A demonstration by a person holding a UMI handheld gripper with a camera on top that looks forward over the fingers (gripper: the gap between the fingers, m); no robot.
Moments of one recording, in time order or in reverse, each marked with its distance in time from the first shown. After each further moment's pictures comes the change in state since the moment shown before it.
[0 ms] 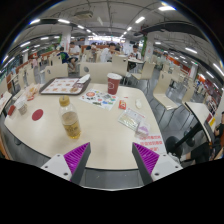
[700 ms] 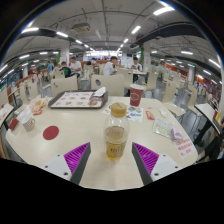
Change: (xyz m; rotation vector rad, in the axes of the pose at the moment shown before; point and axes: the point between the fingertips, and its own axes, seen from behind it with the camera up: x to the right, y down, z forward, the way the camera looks) arm -0.154 -0.037 0.054 0.178 -0.027 0.083
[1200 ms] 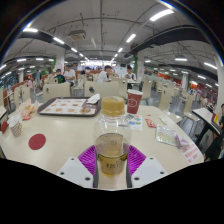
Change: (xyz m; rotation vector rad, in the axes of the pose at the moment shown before) arm 0.005 -0.015 0.071 0.123 0.081 0.005
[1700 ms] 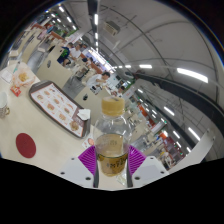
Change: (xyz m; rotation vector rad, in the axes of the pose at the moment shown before) arm -0.063 -0.165 -0.036 0.059 0.384 -0.640
